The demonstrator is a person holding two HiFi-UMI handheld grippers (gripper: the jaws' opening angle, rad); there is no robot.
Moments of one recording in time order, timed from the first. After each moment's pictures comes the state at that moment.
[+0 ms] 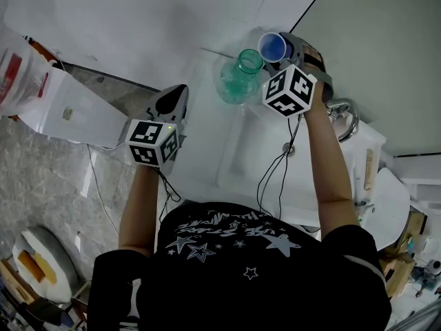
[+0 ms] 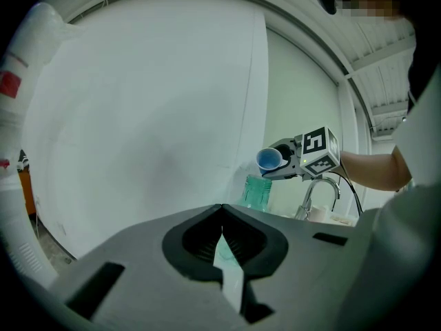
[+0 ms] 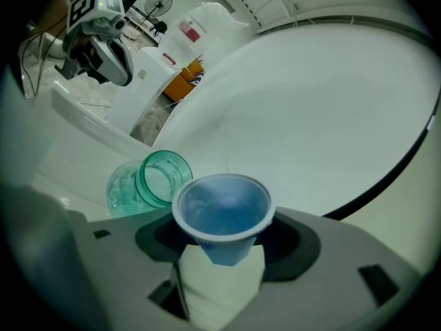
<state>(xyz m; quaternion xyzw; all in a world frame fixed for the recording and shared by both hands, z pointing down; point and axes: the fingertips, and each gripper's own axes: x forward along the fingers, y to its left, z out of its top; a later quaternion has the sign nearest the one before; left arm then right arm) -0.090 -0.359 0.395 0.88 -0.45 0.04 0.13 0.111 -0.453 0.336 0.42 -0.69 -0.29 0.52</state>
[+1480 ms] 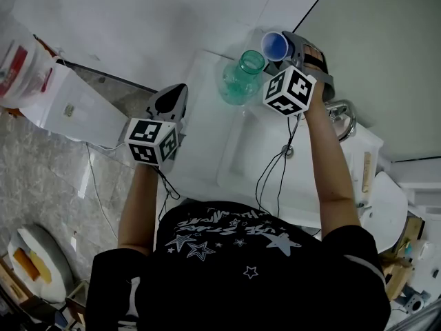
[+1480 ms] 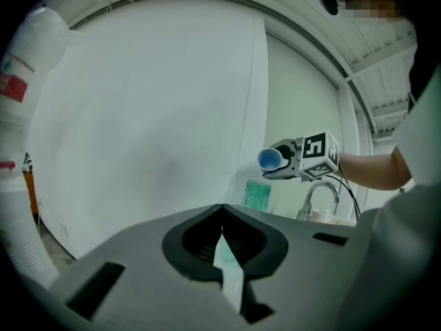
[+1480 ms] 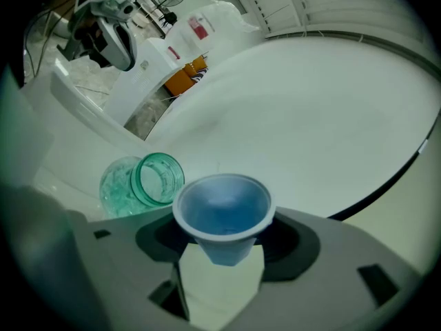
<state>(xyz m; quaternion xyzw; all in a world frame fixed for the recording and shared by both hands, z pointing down) -0.097 -0.349 0.384 0.88 -0.46 0.03 0.12 0.112 -0.450 0.318 0.42 -0.65 -0.34 0.53</state>
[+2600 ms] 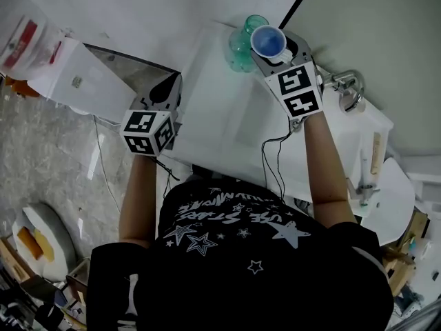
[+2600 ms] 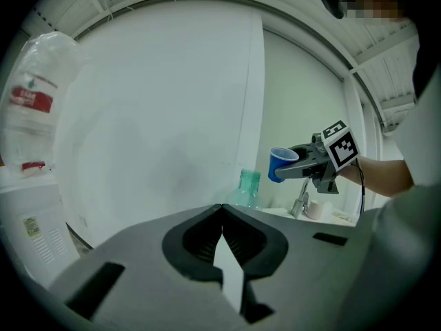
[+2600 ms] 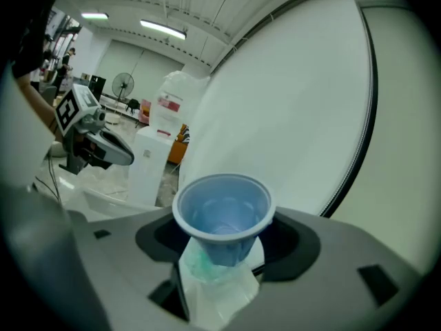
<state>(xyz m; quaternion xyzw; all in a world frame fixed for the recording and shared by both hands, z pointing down) -0.118 -0.274 0.397 0.85 -0.50 0.05 0.13 0.062 -0.341 0.329 0.42 -0.85 -0.13 0.31</state>
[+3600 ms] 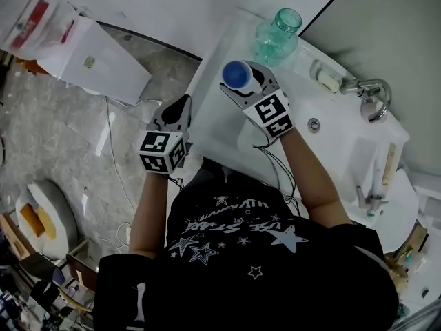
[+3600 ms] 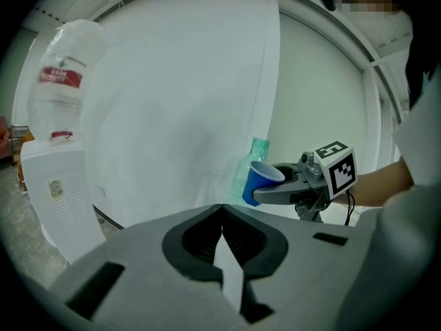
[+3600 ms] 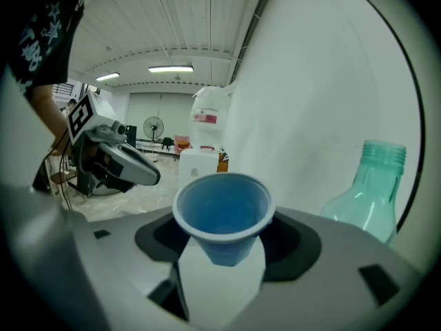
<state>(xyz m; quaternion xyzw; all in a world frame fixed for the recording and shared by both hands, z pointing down) -0.149 -0.215 0.479 0.82 -0.53 0.10 0.20 -0.059 -0.279 0.466 0.26 -0.94 -0.02 0.21</state>
